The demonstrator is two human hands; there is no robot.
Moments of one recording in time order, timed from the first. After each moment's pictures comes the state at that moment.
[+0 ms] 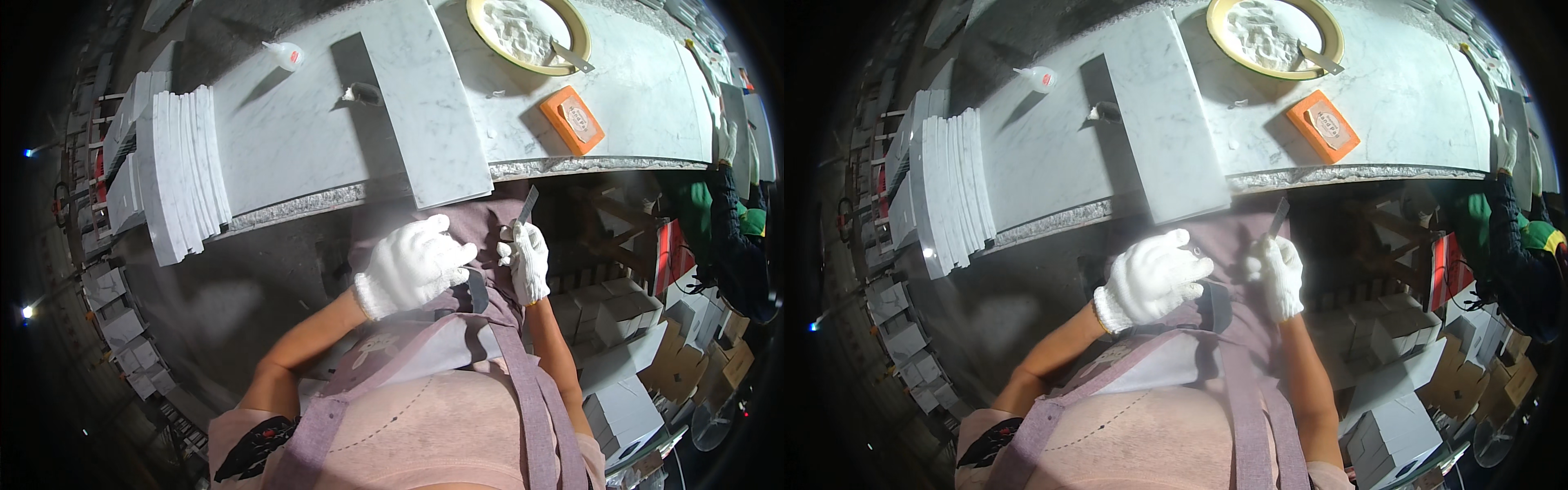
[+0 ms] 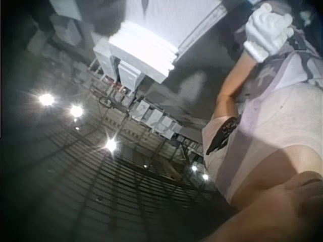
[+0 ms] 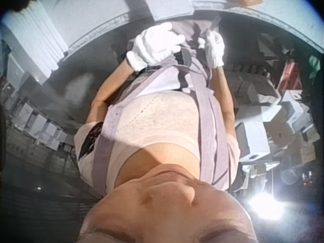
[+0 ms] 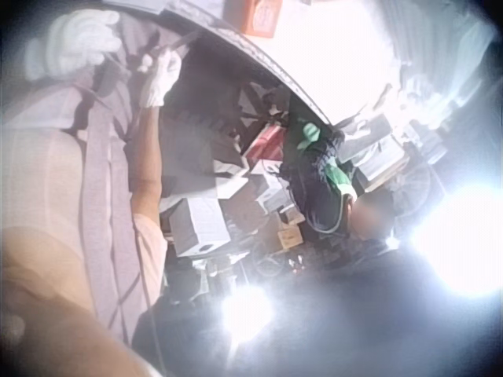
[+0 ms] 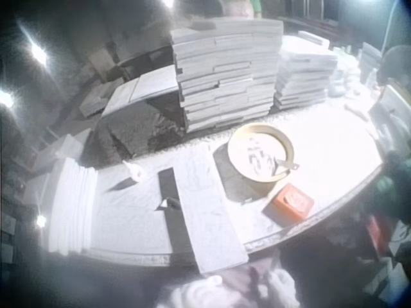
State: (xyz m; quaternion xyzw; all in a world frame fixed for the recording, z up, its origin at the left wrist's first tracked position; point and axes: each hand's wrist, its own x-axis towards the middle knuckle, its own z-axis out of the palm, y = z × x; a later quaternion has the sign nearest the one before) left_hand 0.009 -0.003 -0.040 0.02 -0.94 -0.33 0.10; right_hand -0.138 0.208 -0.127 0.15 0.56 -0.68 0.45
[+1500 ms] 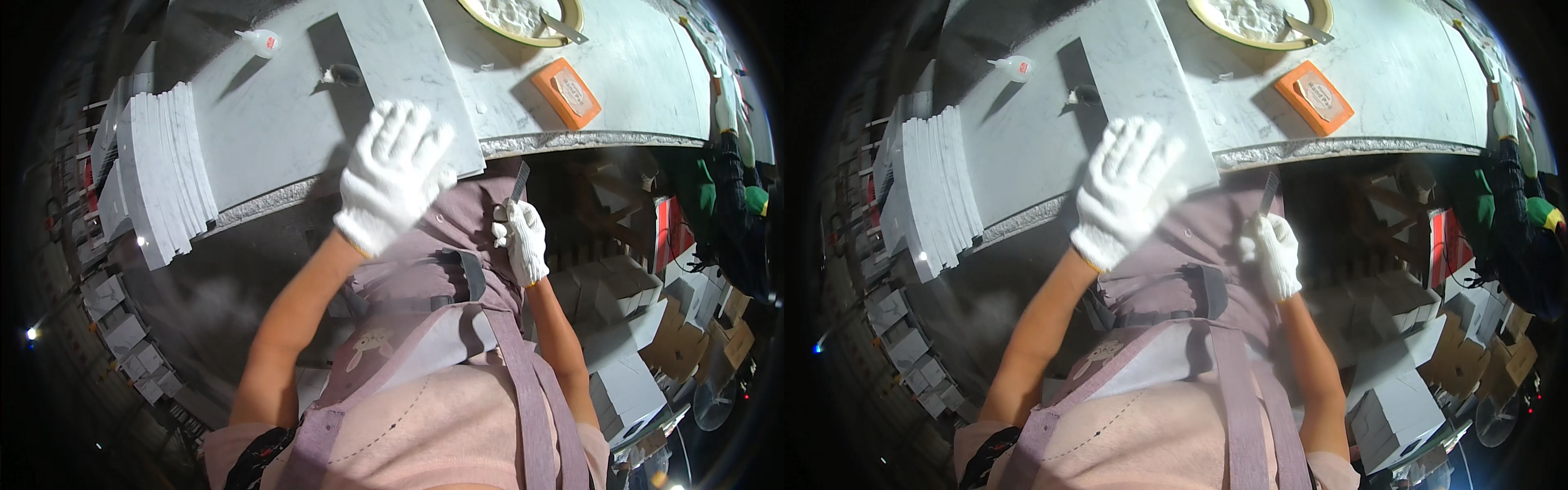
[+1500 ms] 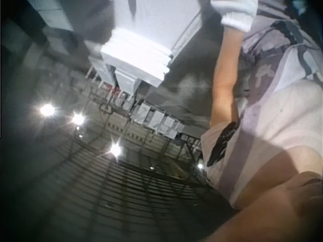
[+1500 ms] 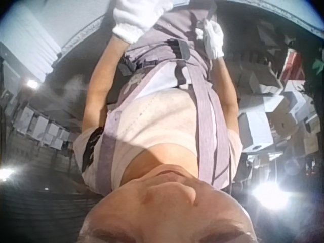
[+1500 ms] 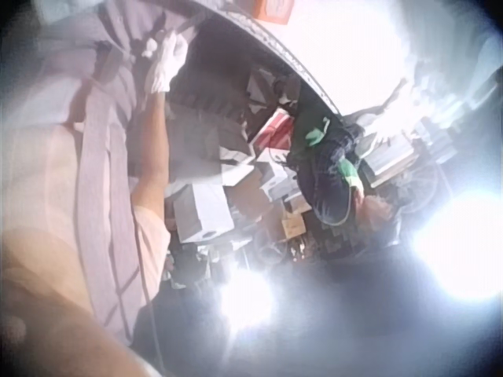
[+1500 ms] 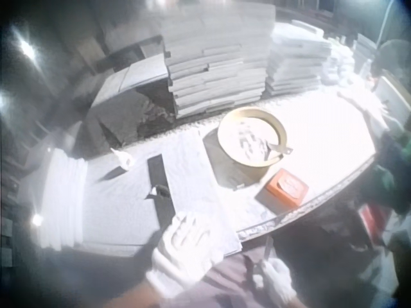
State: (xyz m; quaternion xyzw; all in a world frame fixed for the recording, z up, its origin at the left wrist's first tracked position) left_hand -0.046 -0.054 -0.050 0.07 -0.99 -0.03 0.15; right_hand -0.139 0.213 -0.138 0.16 0.57 -0.66 0.46
